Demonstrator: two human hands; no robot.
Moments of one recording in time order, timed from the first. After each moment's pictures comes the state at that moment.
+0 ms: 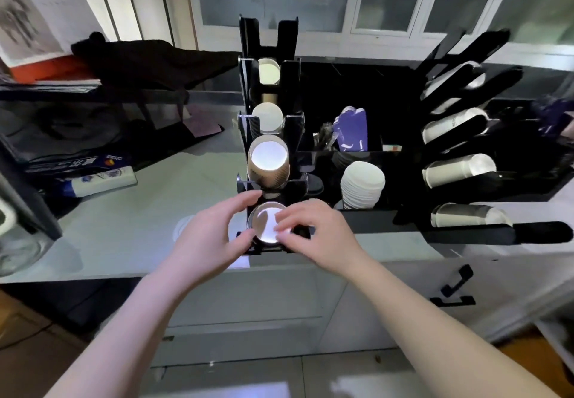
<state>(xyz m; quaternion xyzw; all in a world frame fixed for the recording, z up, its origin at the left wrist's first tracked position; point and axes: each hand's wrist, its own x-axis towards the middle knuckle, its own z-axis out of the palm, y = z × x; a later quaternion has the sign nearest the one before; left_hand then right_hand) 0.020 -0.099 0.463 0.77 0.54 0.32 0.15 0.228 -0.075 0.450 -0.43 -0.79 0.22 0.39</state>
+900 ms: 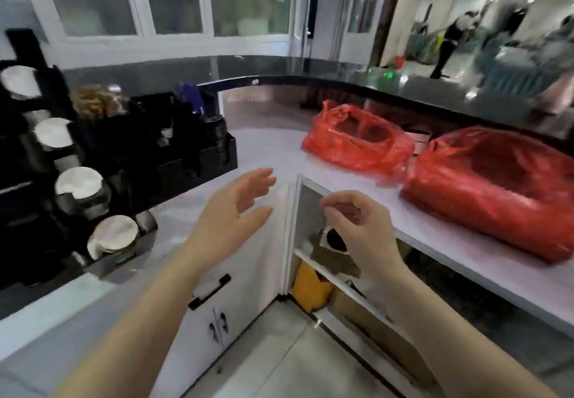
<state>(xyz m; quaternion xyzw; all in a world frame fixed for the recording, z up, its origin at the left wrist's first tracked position) 0.612 -0.160 0.497 0.81 0.15 0.30 0.48 0.766 -0.314 0.483 -0.67 -0.41 0.08 0.61</state>
